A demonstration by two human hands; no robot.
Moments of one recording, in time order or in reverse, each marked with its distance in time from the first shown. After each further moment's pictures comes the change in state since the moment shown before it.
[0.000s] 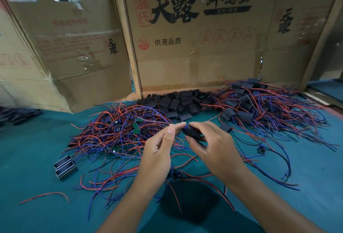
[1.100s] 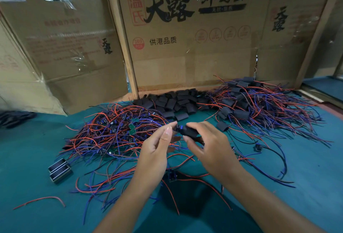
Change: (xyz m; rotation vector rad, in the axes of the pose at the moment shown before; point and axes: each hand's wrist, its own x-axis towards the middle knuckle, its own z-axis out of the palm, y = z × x) left_hand 0.006 -0.012 -0.002 0.019 0.014 -0.101; right_hand -0.002 0.011 0.009 0.027 0.018 0.003
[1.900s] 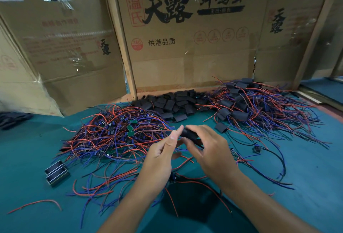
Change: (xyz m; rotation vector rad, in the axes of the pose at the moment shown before) left_hand -0.002 -0.003 0.011 -0.097 -0.109 -0.075; right_hand -0.003 0.000 0.003 0.029 0.062 -0.002
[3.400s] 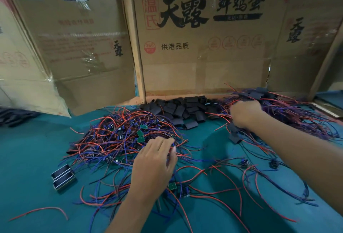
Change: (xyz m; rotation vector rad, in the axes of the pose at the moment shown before) left_hand 0.015 -0.024 -0.052 1.181 0.262 0.530; right_hand 0.140 0.126 -0.019 -1.213 -0.762 0.217
